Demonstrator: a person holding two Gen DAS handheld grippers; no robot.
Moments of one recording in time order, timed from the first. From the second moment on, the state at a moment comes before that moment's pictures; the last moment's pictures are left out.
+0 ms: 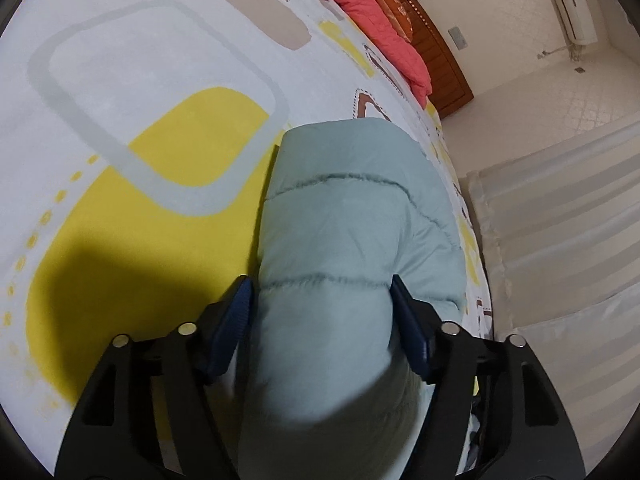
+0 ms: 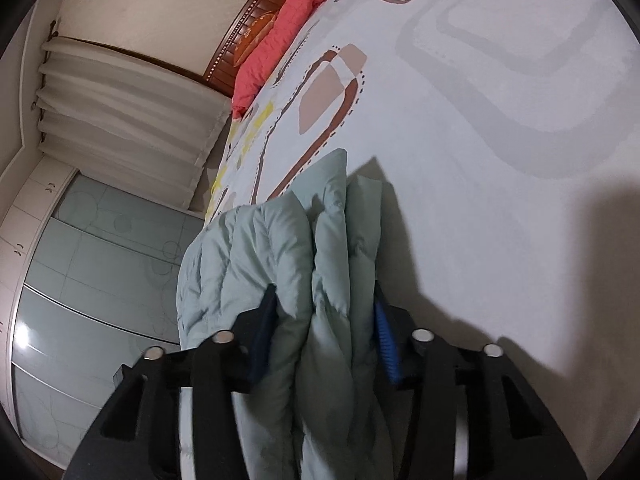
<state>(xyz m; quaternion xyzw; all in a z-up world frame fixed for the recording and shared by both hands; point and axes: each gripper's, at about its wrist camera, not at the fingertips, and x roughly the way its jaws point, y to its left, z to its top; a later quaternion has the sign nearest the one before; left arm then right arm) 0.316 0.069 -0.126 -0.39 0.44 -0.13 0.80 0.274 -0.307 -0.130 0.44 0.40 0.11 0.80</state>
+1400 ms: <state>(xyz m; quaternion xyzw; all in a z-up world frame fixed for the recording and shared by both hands) 0.152 0.071 -0.117 -0.32 0.44 -0.08 0.83 0.112 -0.275 -0.127 0.45 0.40 0.12 0.79</state>
